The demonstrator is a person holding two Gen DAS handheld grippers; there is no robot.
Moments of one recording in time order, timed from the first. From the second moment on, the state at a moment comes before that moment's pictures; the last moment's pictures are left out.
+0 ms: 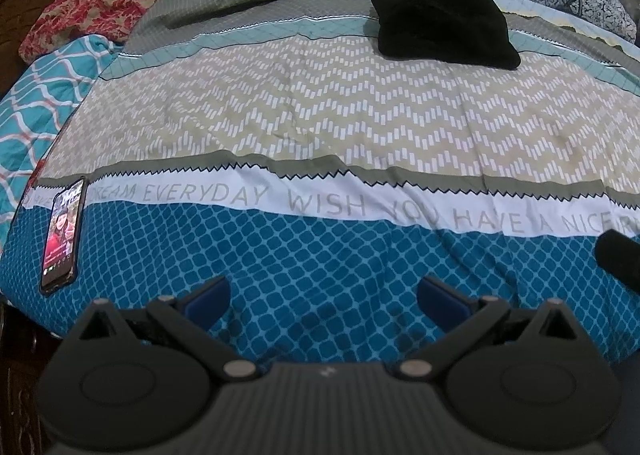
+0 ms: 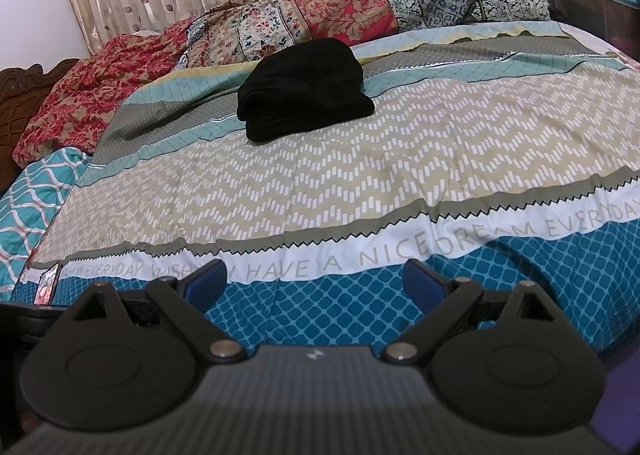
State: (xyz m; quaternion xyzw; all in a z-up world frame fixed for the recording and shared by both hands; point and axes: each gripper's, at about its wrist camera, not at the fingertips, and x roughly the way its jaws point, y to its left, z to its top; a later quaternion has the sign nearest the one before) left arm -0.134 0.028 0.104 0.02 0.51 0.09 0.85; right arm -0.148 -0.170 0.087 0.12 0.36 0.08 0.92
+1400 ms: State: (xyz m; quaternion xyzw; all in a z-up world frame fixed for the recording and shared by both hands) left arm -0.092 -0.032 0.163 0.08 0.43 0.07 0.90; right arm -0.143 -0.218 0.135 0.13 0.26 0.07 0.95
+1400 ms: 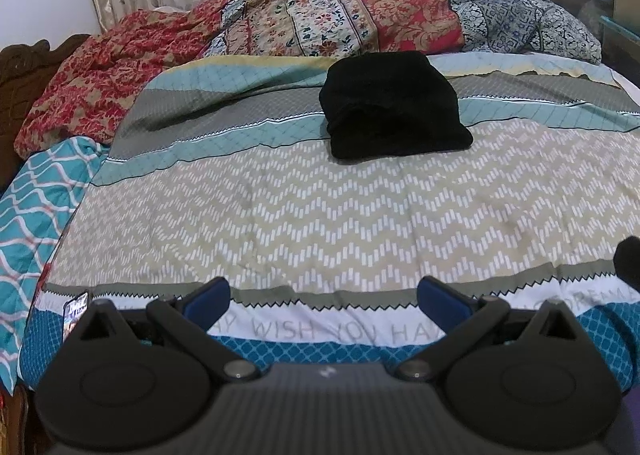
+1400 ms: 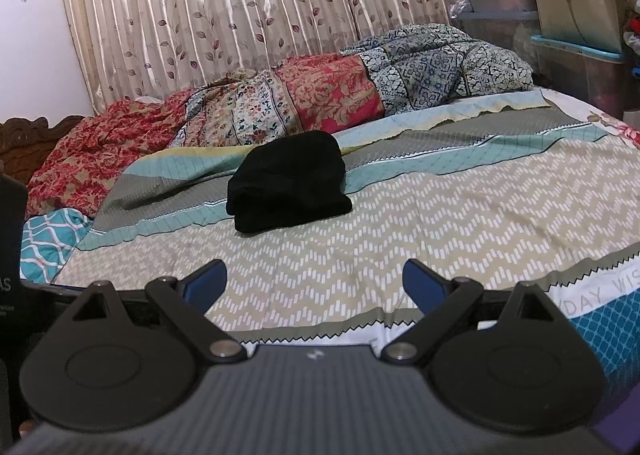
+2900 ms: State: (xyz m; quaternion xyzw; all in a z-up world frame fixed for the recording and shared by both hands) left arm -0.074 -0.055 0.138 0.11 0.48 0.07 0.87; right arm -0.140 -0.231 0.118 0.14 0.28 0.07 0.95
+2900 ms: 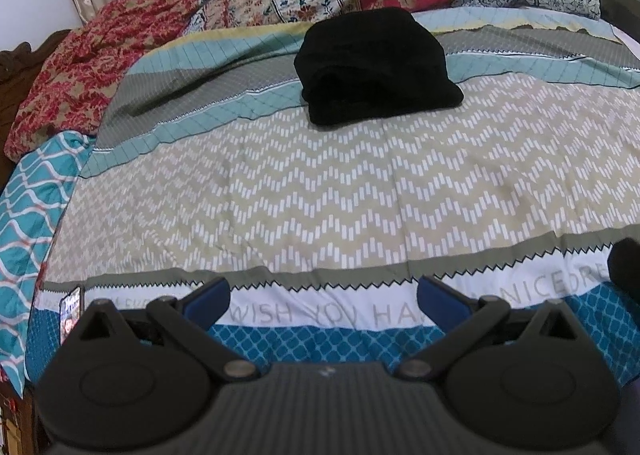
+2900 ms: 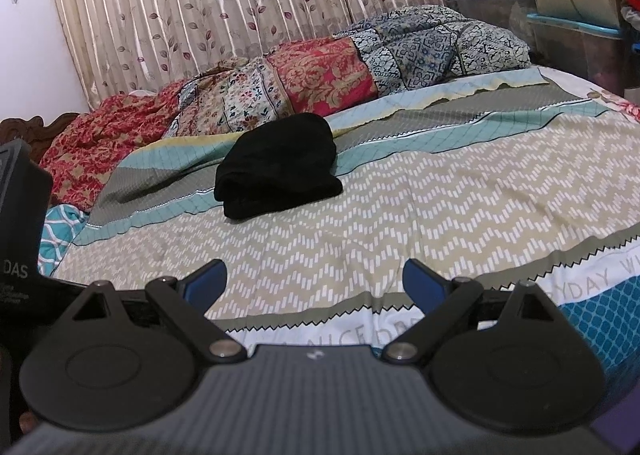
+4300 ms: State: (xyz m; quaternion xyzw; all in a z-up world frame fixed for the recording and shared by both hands) left arm -0.071 -0.051 0.123 0.09 0.52 0.05 0.85; right arm -0.137 -0.222 0.107 0.13 0.30 0.08 0.94
